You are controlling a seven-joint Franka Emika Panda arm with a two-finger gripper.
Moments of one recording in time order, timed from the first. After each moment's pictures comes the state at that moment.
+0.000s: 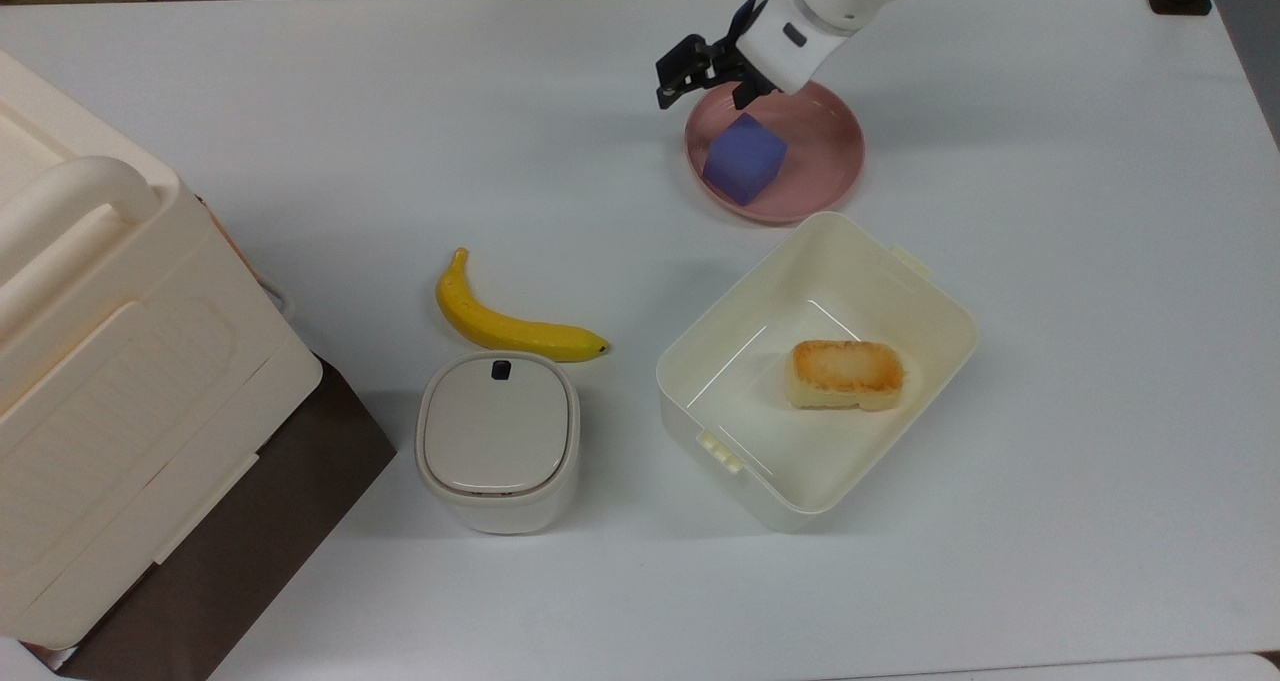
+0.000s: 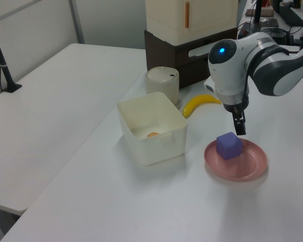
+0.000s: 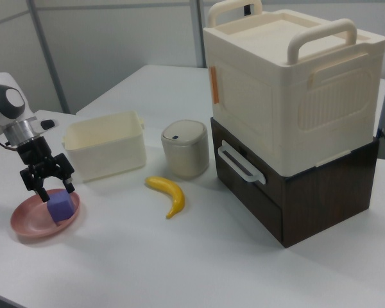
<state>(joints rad) 0.15 0.15 0.37 -1.98 -0.39 1.75 0.38</state>
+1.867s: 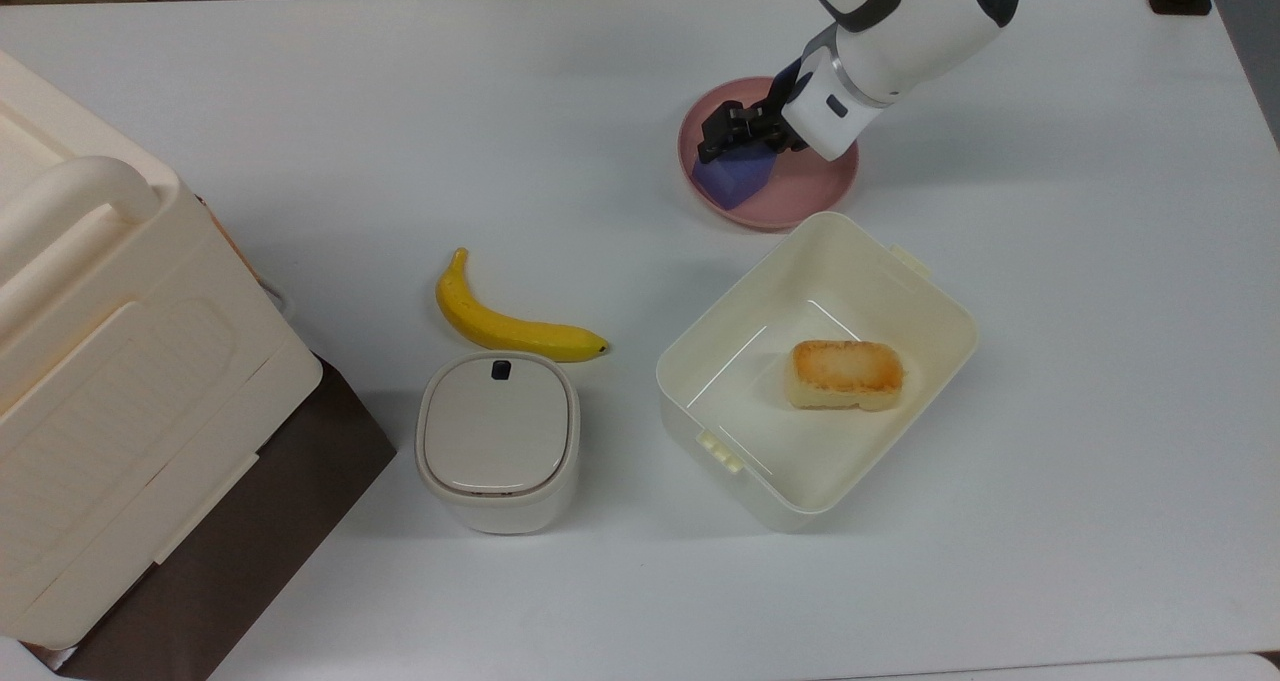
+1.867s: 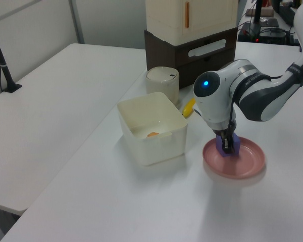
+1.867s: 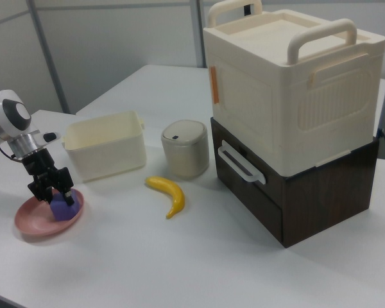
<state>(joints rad) 0.17 0.37 0.41 -1.86 -0.49 1.76 0.53</state>
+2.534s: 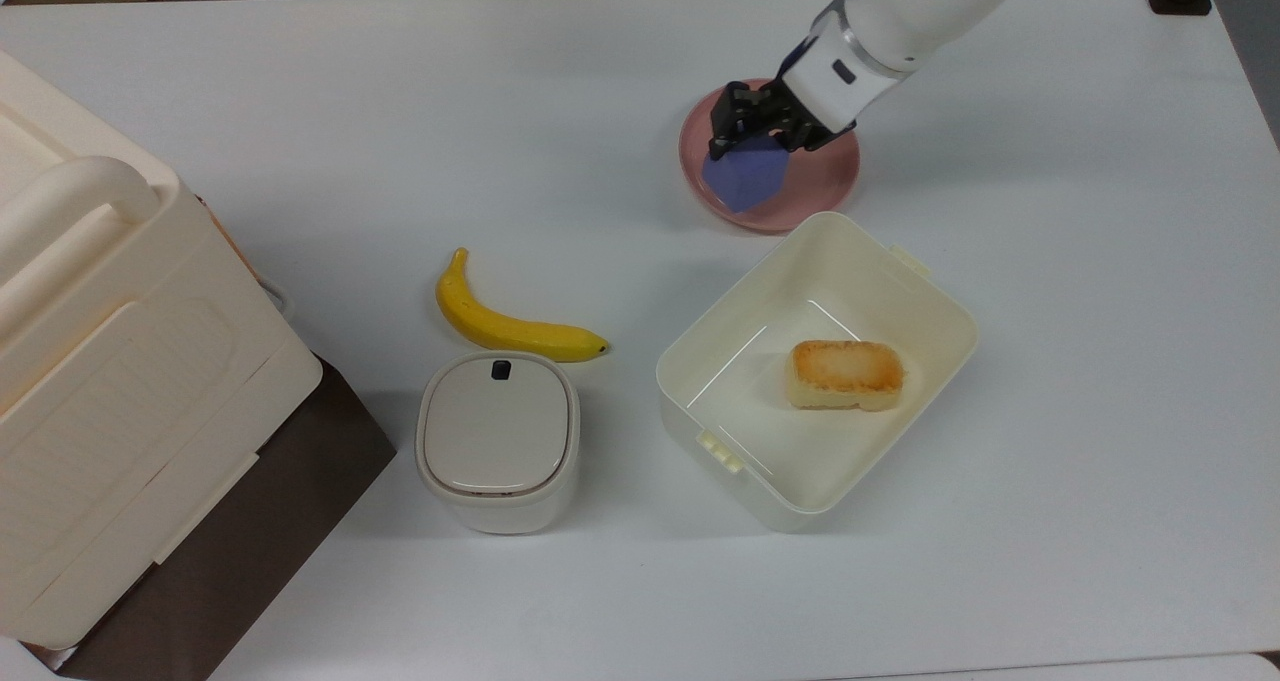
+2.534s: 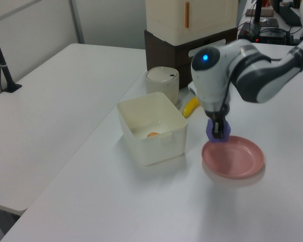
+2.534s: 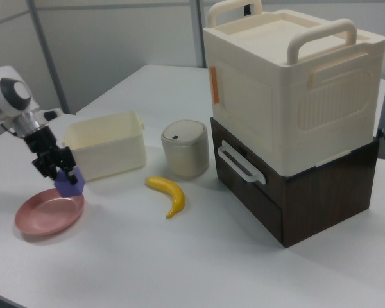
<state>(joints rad) 0.14 0.32 0.41 -1.78 -0.47 1.76 0.57</state>
